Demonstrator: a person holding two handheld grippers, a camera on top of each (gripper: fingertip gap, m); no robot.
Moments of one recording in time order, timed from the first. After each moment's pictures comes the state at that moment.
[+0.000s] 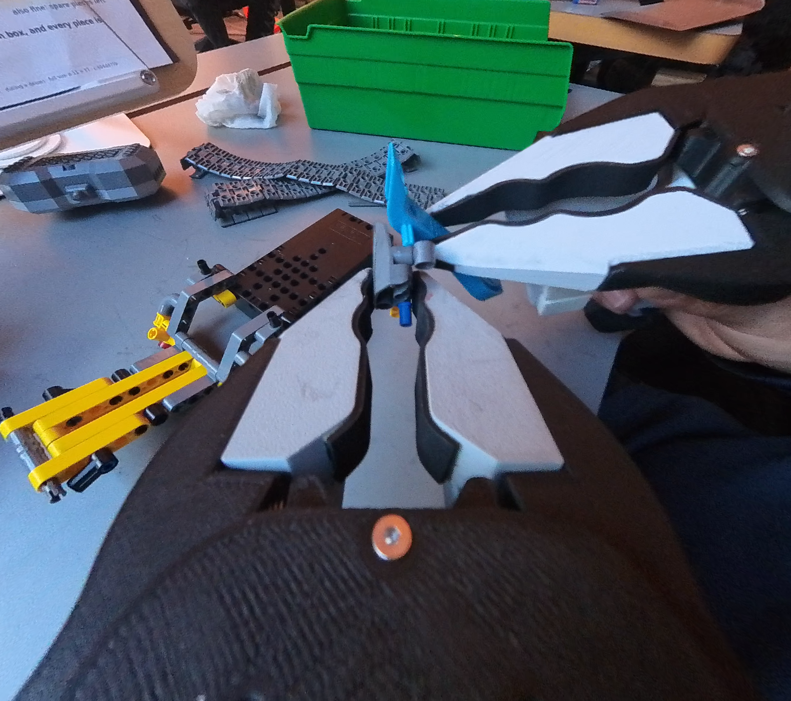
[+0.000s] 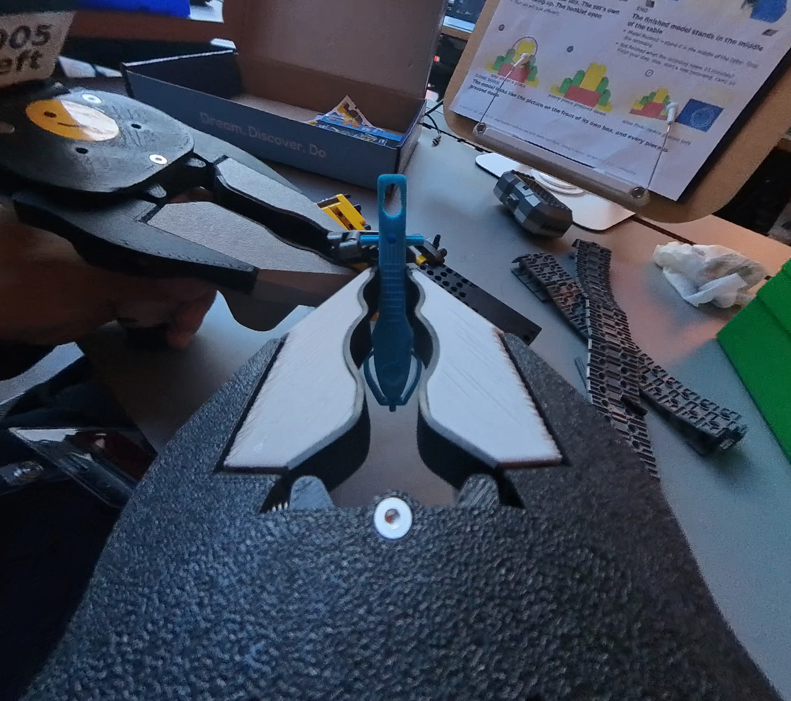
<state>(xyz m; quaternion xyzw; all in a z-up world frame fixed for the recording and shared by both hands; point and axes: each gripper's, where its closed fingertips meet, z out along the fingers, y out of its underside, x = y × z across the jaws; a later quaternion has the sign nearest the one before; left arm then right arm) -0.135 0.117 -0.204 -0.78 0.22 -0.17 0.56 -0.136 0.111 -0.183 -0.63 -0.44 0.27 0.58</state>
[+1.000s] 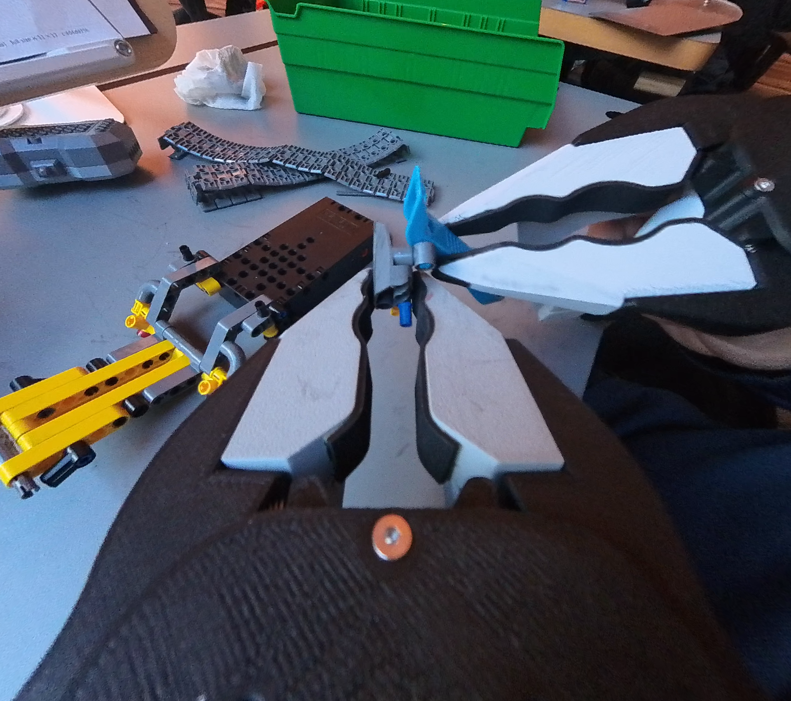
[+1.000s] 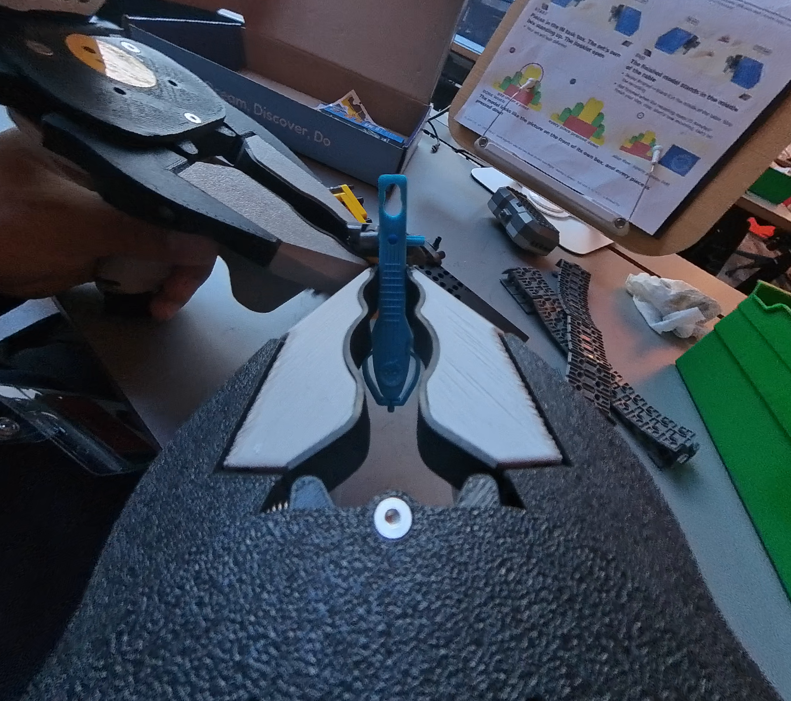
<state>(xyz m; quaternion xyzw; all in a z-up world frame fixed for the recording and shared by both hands) -0.133 0.114 -0.208 -0.79 0.21 -0.20 0.55 -0.135 0.101 -0.184 -0.60 -0.48 0.23 0.60</state>
